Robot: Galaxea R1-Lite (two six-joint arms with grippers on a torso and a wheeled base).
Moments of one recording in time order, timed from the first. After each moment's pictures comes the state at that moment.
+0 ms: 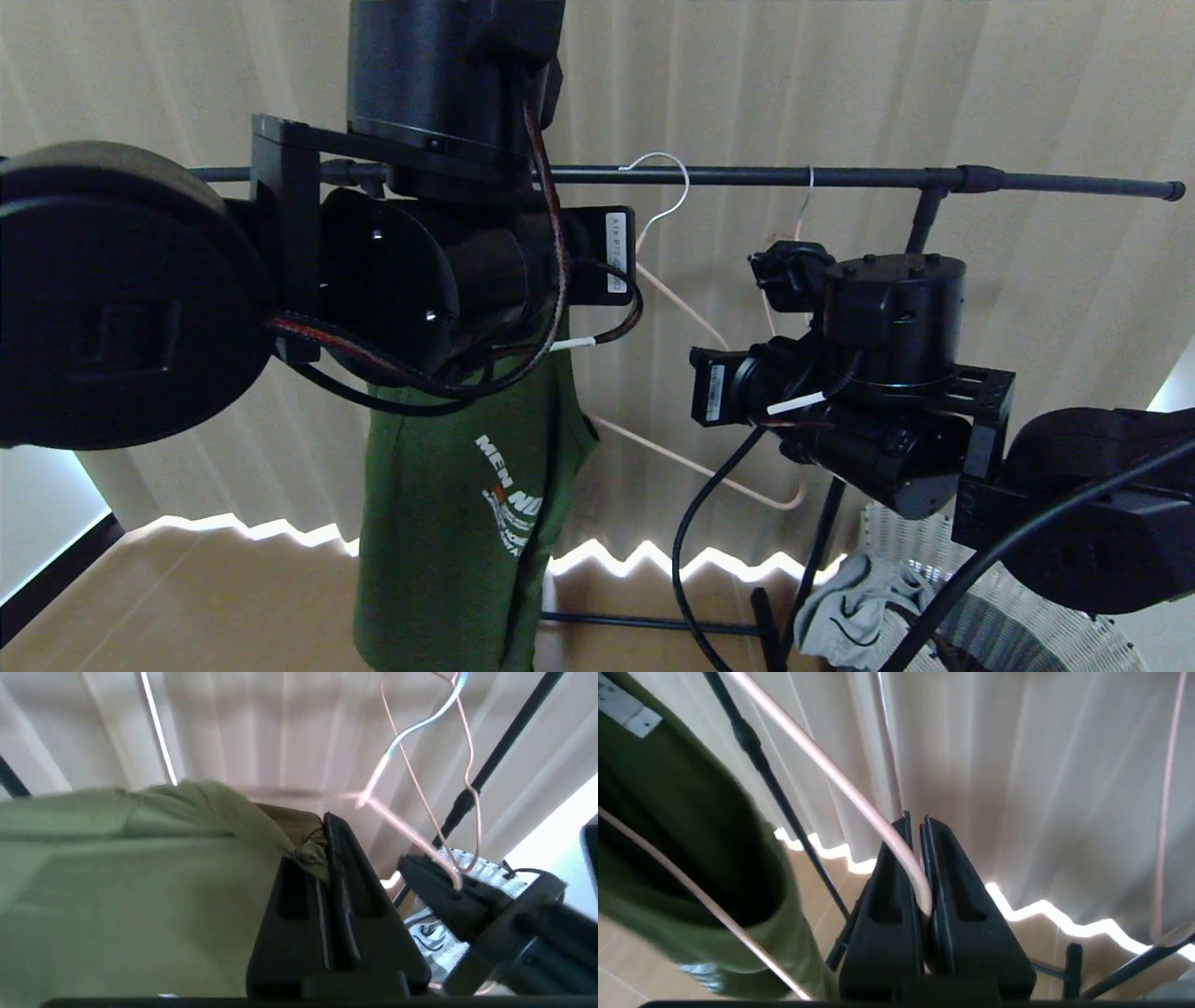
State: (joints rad) left arm -0.85 1.75 -1.51 0.04 0.55 -0.22; right arm 0.72 1.80 -0.98 -0.53 -0.37 0.32
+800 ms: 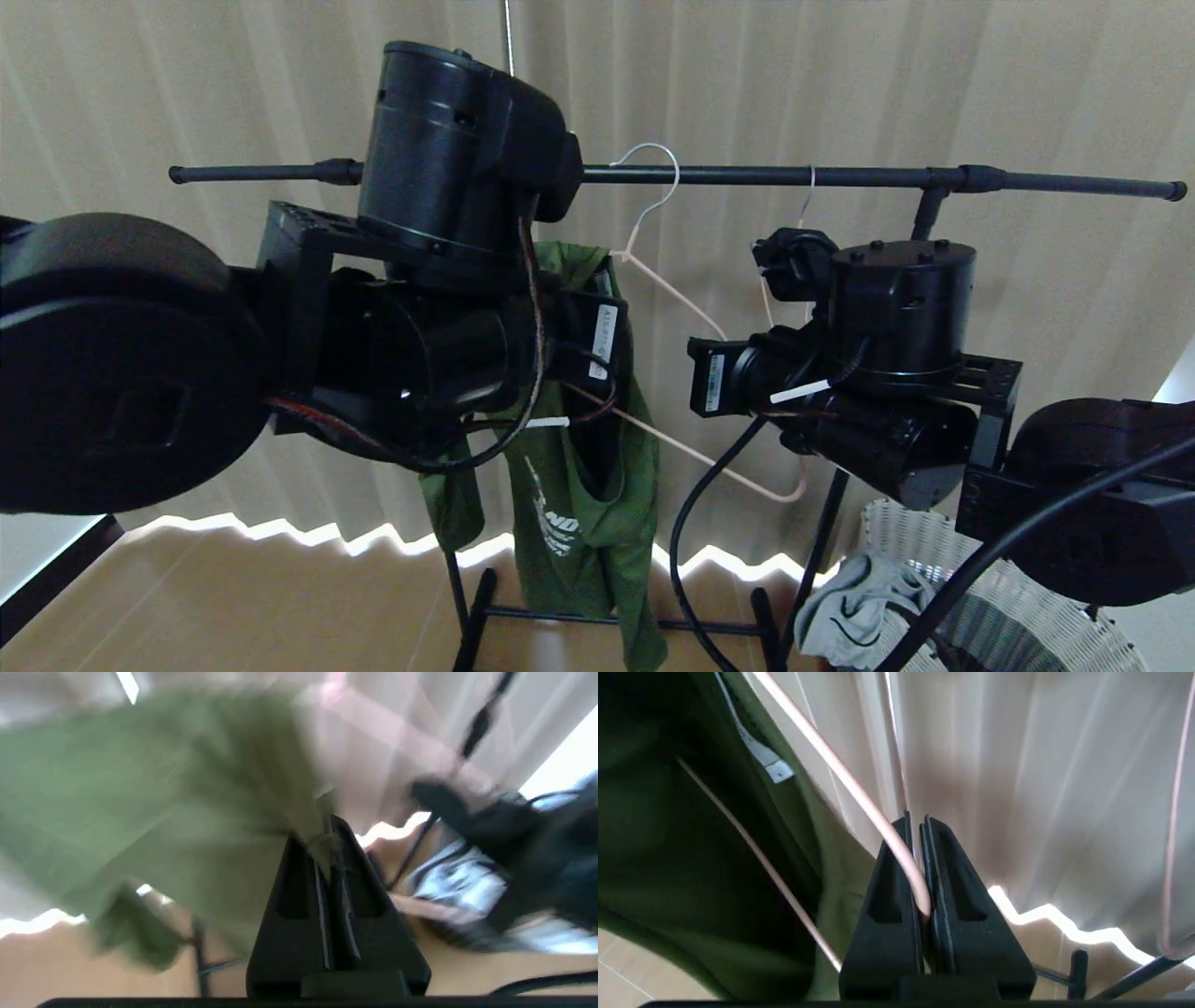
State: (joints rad) left arm -0.84 1.72 -1.36 0.06 0.47 -0.13; right arm 0.72 1.78 -1.00 -0.52 -0.36 0.31
